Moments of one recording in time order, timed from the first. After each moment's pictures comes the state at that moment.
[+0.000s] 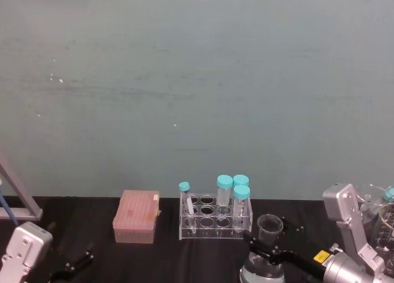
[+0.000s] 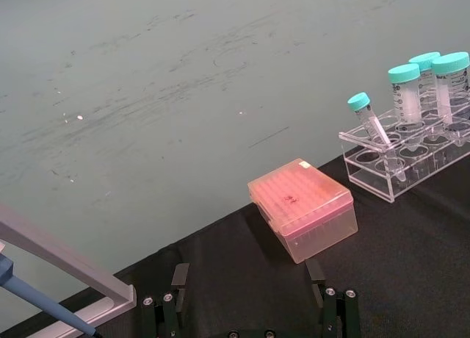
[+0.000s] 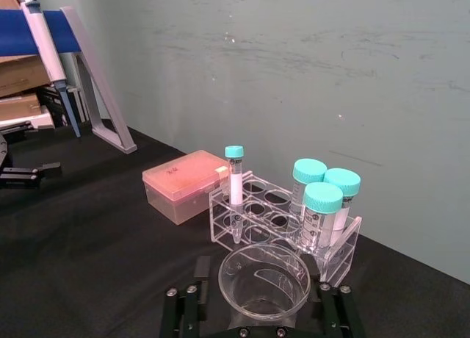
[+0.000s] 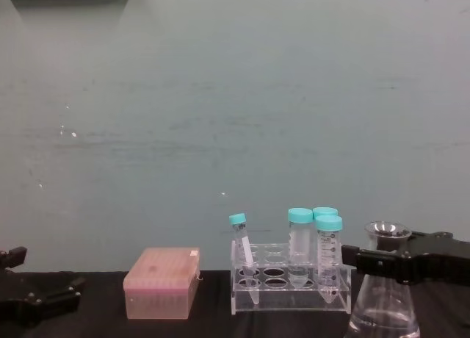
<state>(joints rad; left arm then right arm) -0.20 0.60 0.45 -1.41 -0.25 -0.12 0.03 0.37 0.42 -0.37 -1.29 0.40 0.02 0.50</state>
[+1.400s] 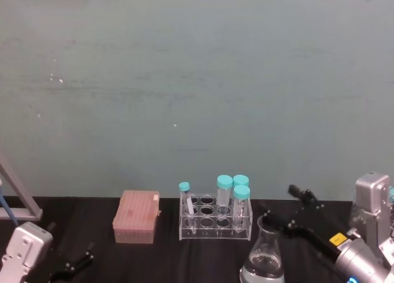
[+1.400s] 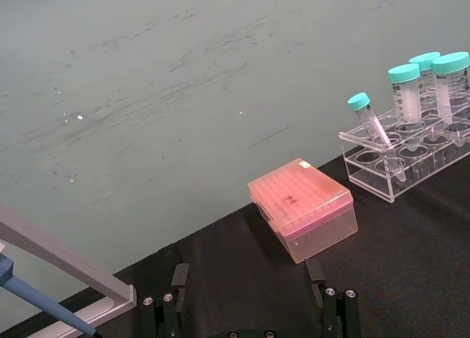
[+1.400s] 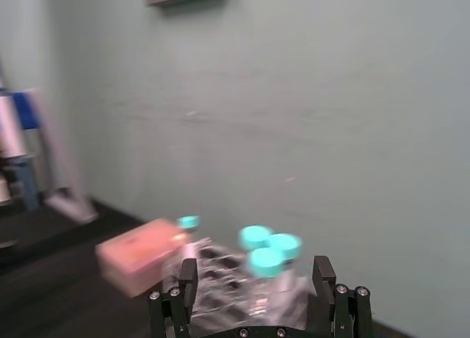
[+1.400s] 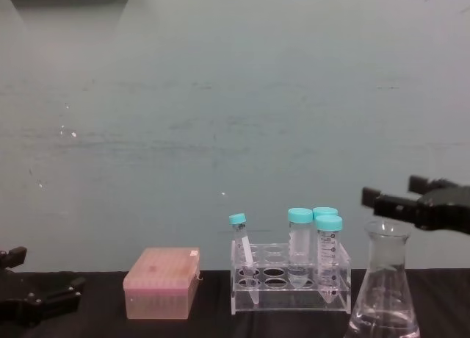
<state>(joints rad) -0.20 0.60 0.45 -1.41 -0.25 -0.12 0.03 0.33 0.39 -0.28 -1.32 0.42 -0.12 0.42</state>
